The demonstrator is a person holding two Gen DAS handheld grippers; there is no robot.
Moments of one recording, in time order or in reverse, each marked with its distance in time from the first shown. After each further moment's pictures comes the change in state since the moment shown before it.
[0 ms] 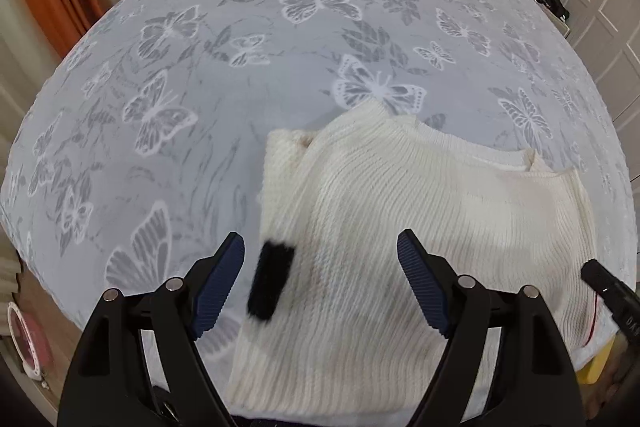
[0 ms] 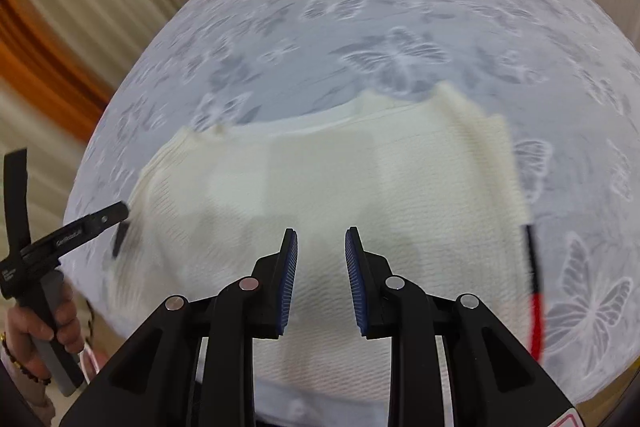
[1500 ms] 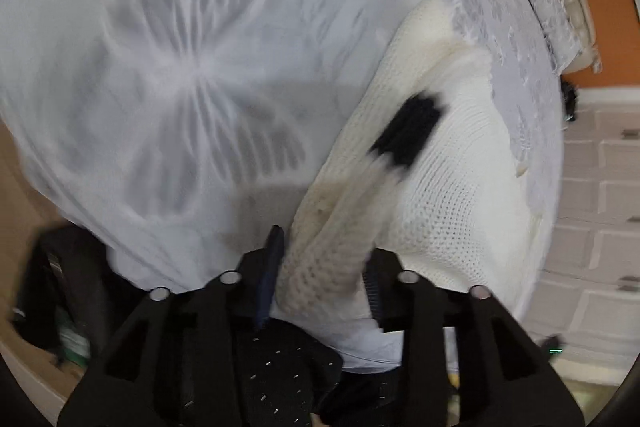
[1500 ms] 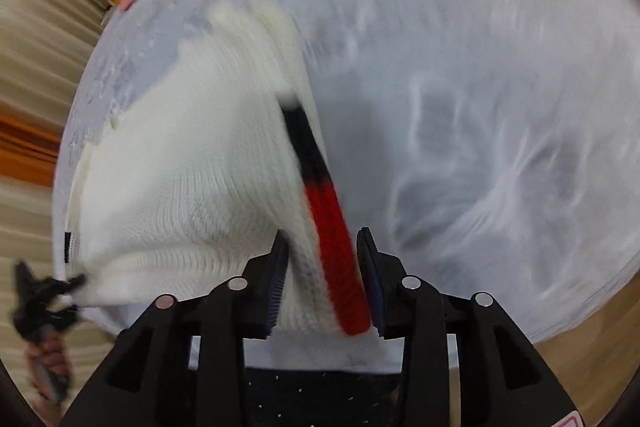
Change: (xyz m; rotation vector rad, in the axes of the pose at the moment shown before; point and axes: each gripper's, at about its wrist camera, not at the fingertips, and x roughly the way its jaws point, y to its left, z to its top) left arm 0.011 0.095 -0.092 -0.500 0.261 -0.269; right arm -0.033 -0.147 -0.068 0.266 0.080 -0.118
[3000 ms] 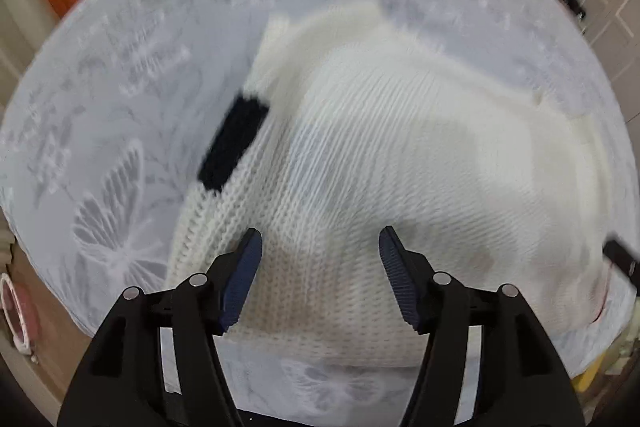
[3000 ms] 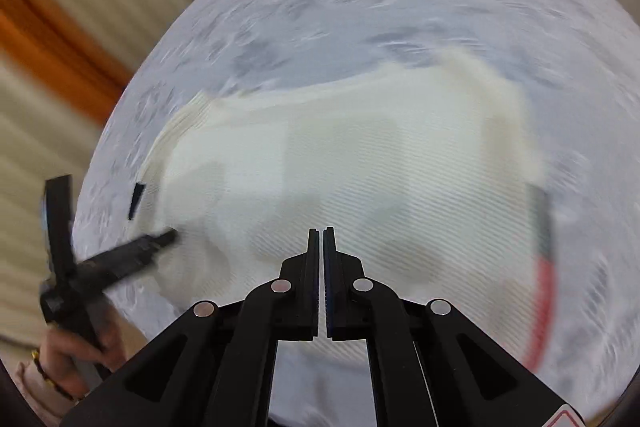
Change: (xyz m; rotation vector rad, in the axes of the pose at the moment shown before) left arm 0.047 -0.103 0.017 0.418 -0.166 0.306; right arm 0.040 0.180 0.037 -0.338 0.001 0.169
